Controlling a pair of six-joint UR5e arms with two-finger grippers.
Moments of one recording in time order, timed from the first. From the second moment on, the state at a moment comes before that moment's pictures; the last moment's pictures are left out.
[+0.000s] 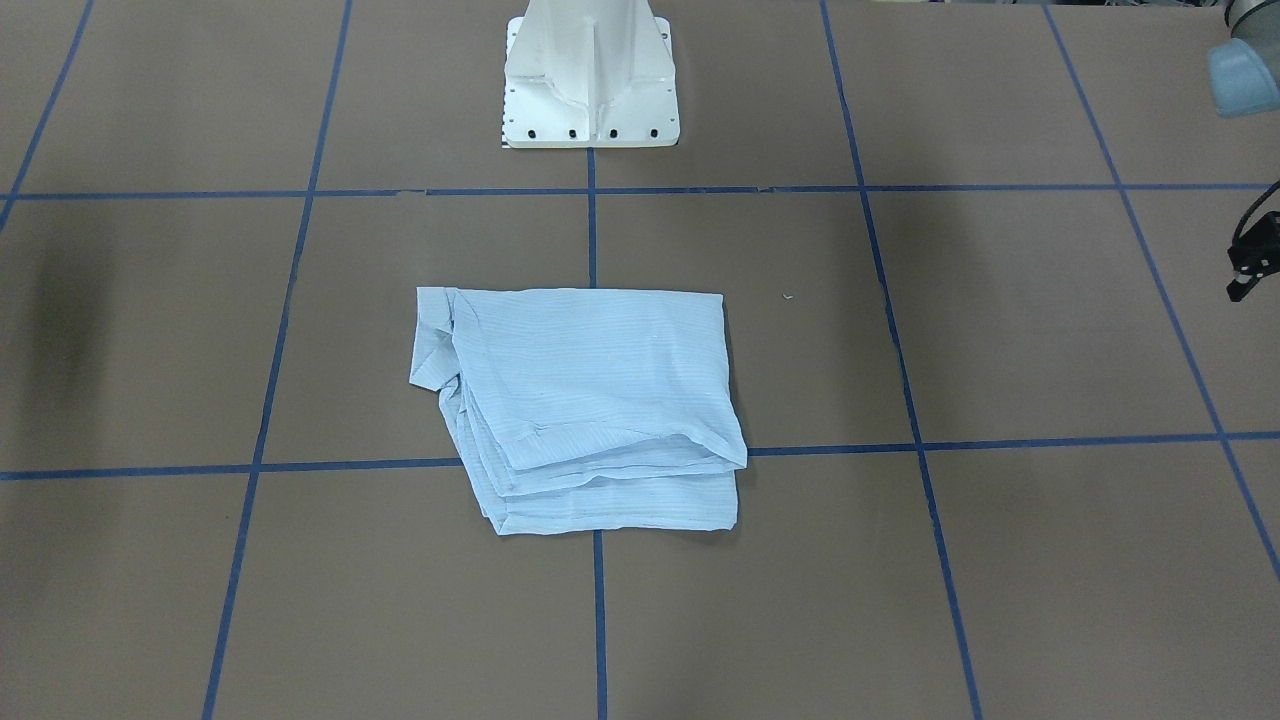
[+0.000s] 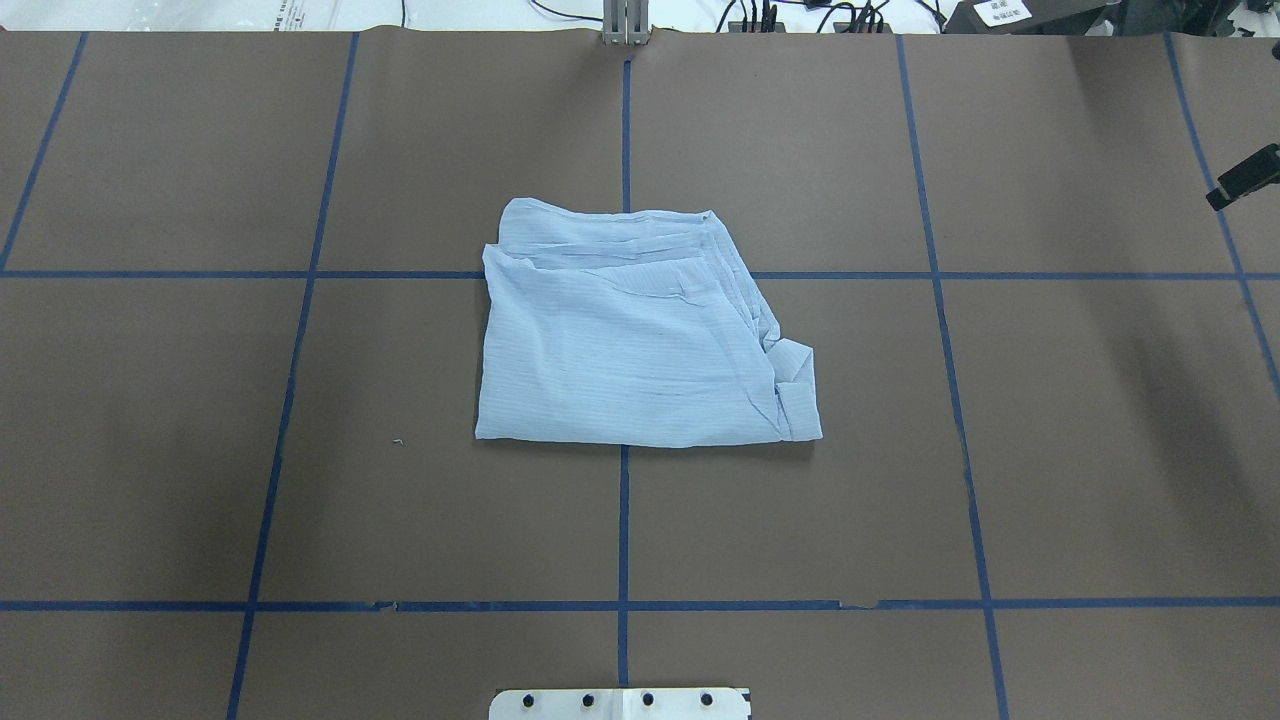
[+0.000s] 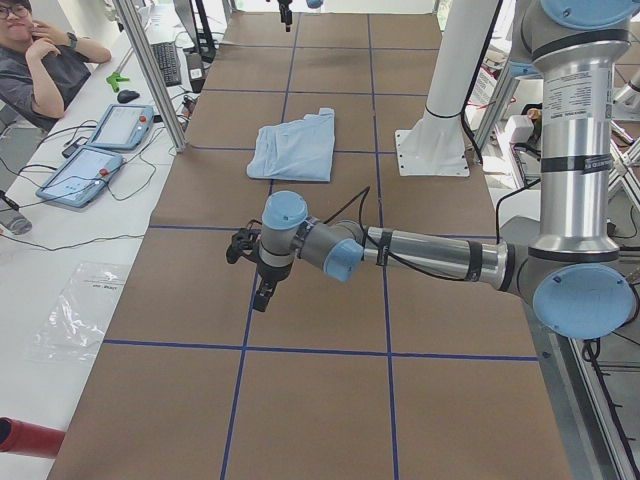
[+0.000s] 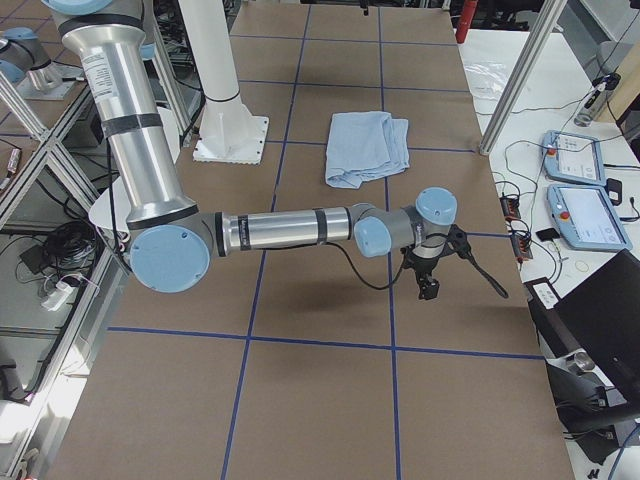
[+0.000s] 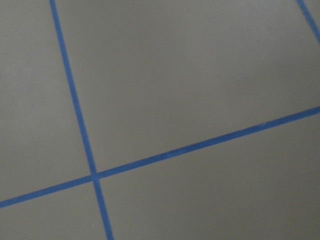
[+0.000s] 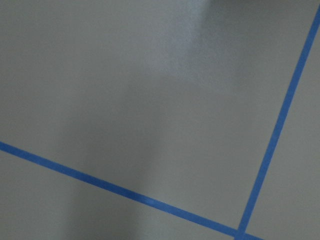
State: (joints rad) left arm -1.39 -1.49 -1.72 -1.95 -2.20 -0.19; right arm 1.38 -1.35 1.41 -1.35 2.29 -0.02
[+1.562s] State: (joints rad) left arm -1.56 -1.42 -1.78 -1.78 -2.20 0.06; right arm 1.55 -1.54 1.45 -1.37 2.40 0.00
